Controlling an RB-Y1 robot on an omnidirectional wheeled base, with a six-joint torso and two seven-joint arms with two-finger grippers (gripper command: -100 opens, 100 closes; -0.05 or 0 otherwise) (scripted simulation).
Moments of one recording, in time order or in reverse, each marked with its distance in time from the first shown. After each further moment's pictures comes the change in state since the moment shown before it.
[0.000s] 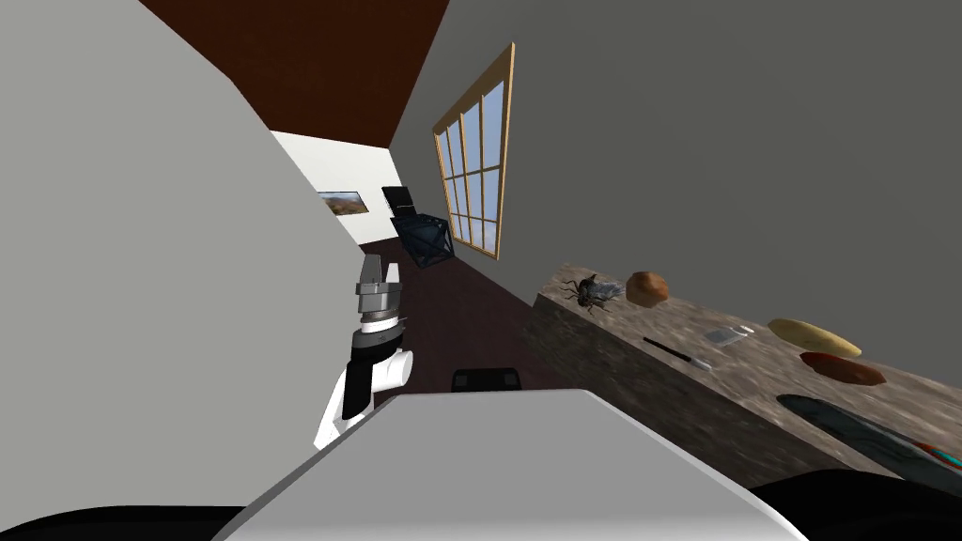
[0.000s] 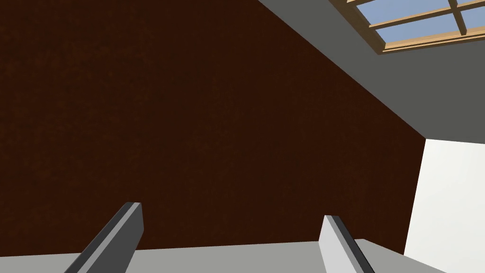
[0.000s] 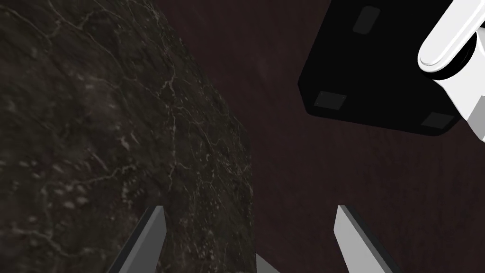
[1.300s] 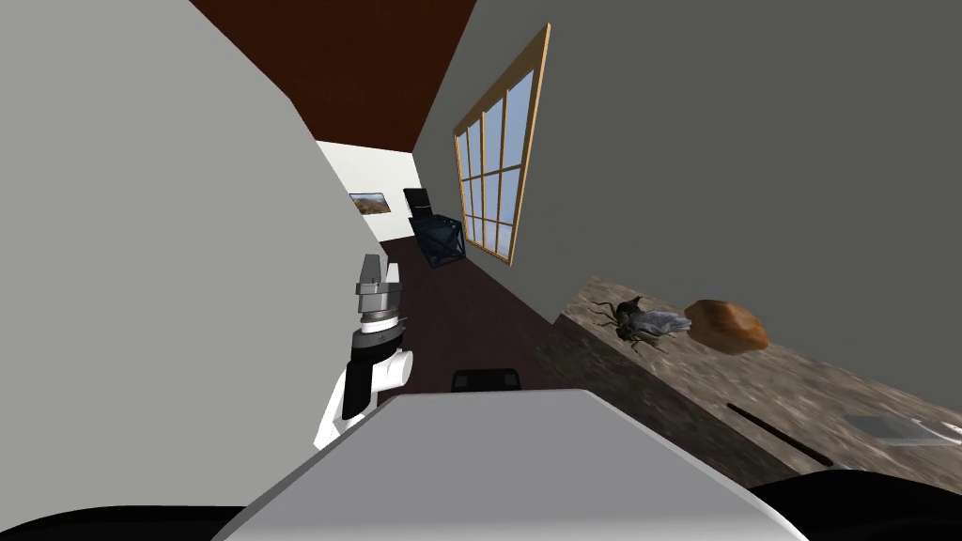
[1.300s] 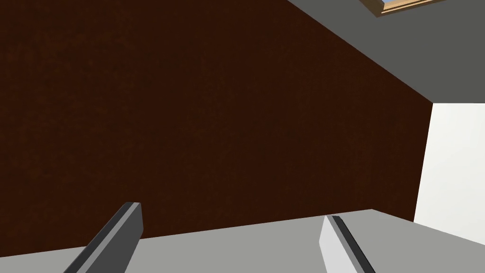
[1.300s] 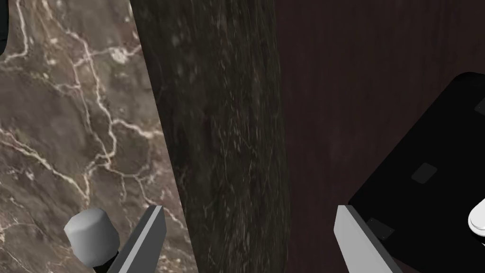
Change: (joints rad) left arm 0.000 0.000 0.000 0.000 0.000 0.000 0.000; right arm -0.050 -0.209 0.056 0.302 0.144 -0.006 0.064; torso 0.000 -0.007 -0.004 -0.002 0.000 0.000
